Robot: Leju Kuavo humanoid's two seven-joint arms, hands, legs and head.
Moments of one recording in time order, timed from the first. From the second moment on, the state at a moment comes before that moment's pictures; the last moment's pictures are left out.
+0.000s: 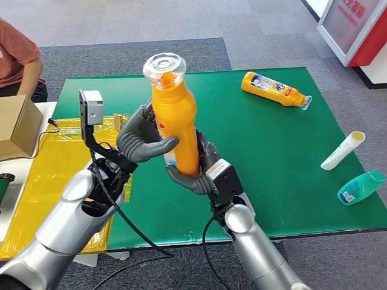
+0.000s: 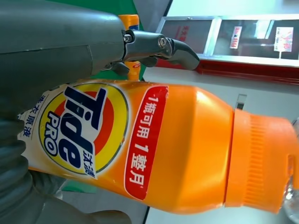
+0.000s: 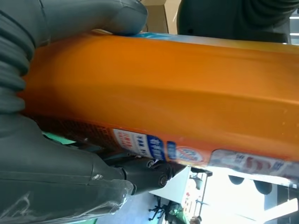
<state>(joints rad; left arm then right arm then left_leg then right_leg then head) -0.58 0.01 -0.62 -1.49 0.69 -0.11 0.06 -0.34 0.14 0.46 -1.23 0.17 -0.01 -0.49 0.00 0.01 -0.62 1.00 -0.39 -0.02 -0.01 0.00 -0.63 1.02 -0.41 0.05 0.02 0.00</state>
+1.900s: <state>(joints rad) -0.61 0.02 -0.66 -1.47 0.60 -0.01 0.07 -0.35 0.14 0.49 -1.20 0.18 -0.08 -0.47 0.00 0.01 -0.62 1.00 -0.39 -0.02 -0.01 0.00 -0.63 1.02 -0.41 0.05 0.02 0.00</state>
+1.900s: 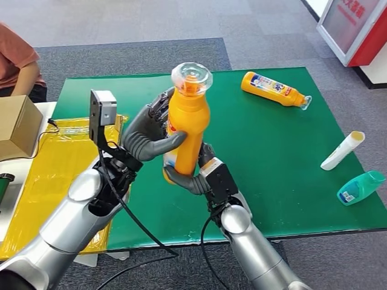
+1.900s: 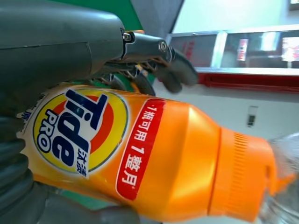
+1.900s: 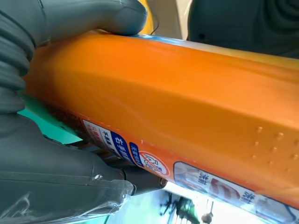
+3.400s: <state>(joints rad) -0.80 0.07 -0.76 -1.37 0.49 0.00 0.21 -0.42 0.14 0.52 -1.10 0.24 -0.20 -0.46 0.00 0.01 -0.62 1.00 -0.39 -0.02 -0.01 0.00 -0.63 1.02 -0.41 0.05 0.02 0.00</state>
